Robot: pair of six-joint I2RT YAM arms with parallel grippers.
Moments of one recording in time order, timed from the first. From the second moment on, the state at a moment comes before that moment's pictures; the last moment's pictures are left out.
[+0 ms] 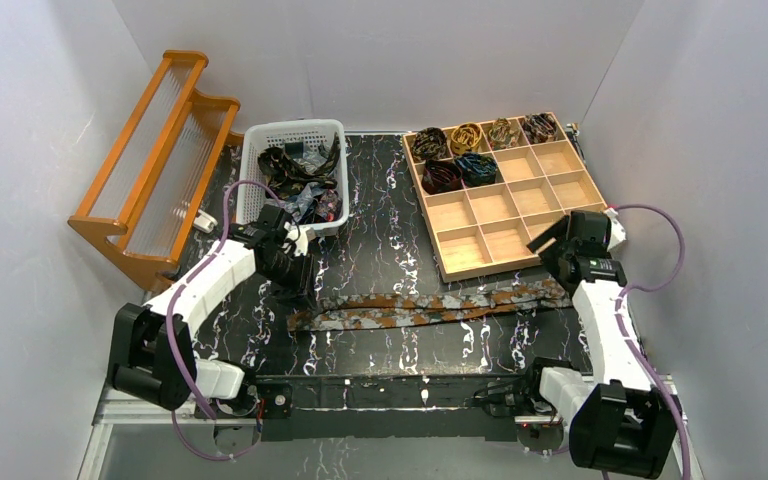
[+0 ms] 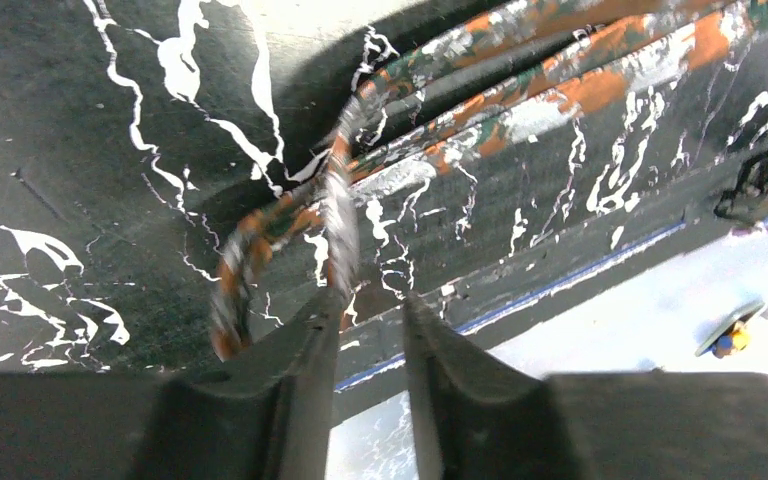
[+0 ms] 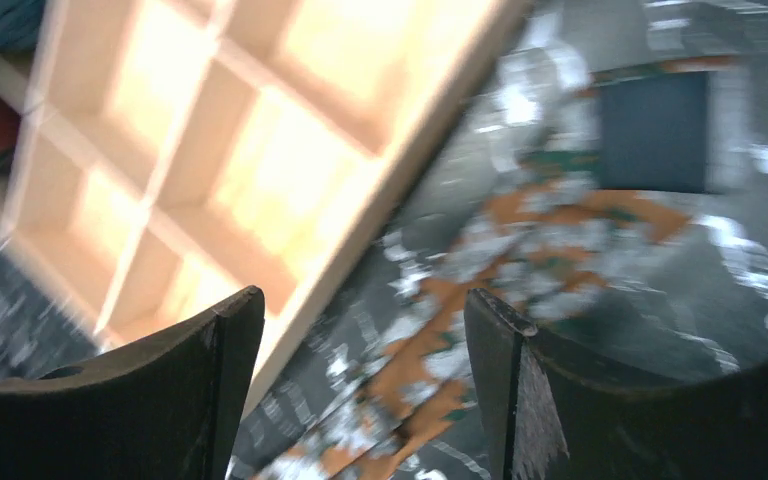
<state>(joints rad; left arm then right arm) -0.33 1.33 0.91 -0.95 0.39 -0.24 -0.11 1.00 0.71 -0.60 0.22 0.75</state>
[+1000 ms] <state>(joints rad) -0.32 1.00 0.90 -0.86 0.02 -0.51 0.81 1.66 0.98 -0.18 -0.39 0.00</state>
